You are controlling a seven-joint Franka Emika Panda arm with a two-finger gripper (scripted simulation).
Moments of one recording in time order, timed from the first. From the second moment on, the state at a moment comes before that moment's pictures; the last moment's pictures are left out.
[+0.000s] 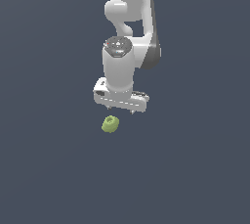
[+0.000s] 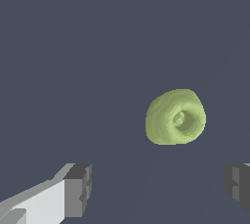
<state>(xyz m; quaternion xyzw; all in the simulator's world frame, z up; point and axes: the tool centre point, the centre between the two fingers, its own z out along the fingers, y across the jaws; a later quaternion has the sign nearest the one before) 0.007 -0.018 0.160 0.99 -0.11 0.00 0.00</state>
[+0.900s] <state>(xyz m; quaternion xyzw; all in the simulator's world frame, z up) 0.015 -0.057 0.126 0.93 -0.38 0.00 0.00</state>
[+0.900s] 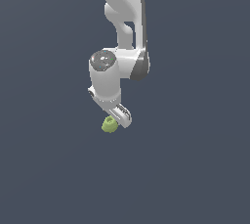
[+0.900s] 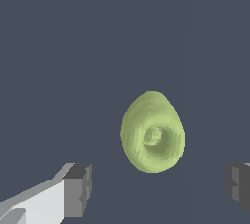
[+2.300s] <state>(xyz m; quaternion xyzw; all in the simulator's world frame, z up) 0.015 -0.070 0.069 0.89 -0.45 0.00 0.00</state>
